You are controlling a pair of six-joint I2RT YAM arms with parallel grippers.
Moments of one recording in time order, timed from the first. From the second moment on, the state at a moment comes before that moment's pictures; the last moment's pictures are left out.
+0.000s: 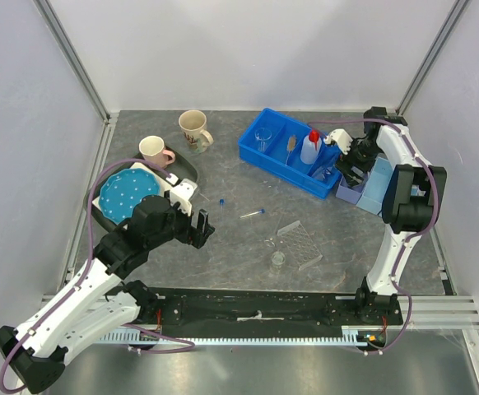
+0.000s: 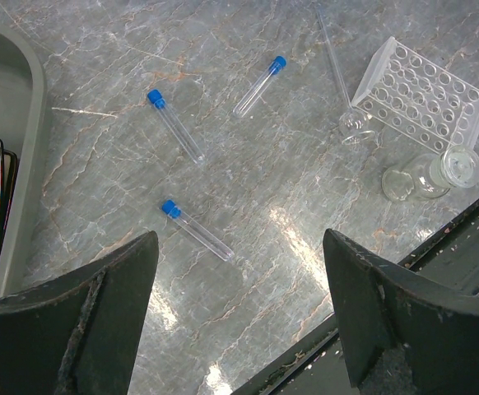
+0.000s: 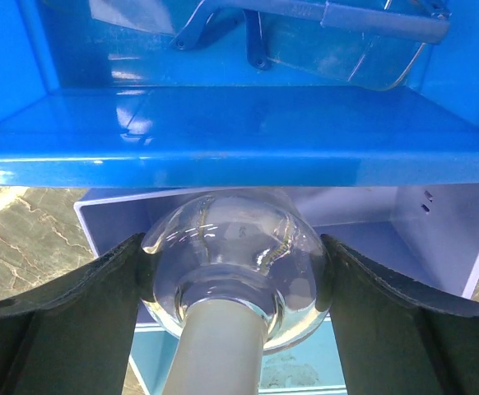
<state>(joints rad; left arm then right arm) -0.66 0.70 0.73 -0.54 0.03 -0.14 -0.09 2.04 1.71 -1.07 -0.25 -1.07</state>
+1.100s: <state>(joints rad) -0.66 0.68 0.72 -0.54 0.03 -0.14 -0.09 1.86 1.74 -1.09 -0.29 -1.01</state>
